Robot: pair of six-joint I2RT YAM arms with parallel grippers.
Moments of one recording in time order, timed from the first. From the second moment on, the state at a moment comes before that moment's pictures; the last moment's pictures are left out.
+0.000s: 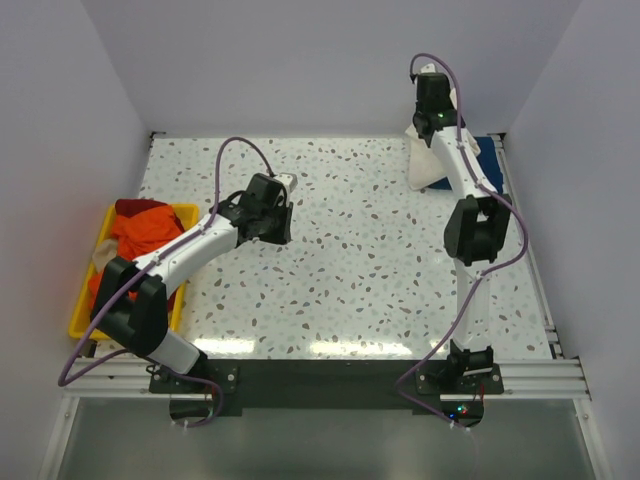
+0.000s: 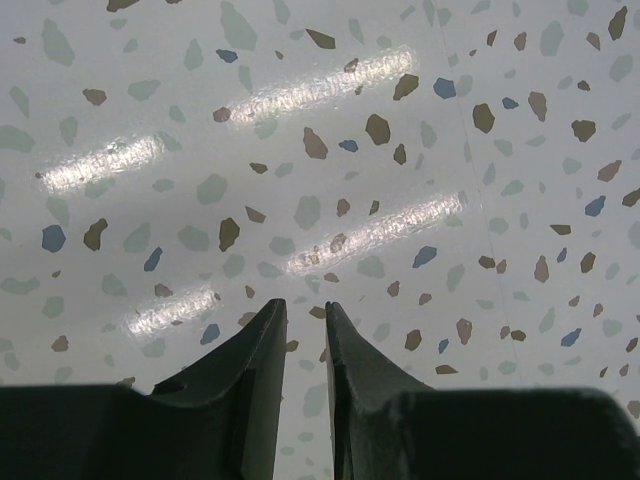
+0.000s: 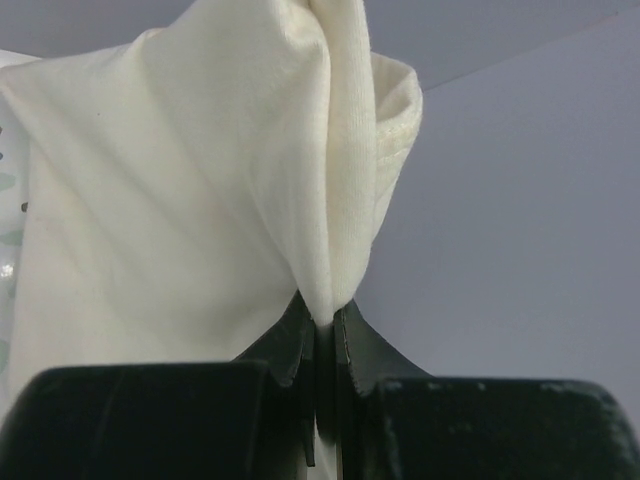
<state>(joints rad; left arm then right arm) -0.52 1.53 1.11 -0.49 0.02 -0.28 0.15 2.32 2.32 -0.53 0.67 -0.49</state>
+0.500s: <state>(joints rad) -0.52 1.53 1.10 -0.49 0.03 -0.28 0.08 2.32 2.22 -0.36 0.70 -0.52</state>
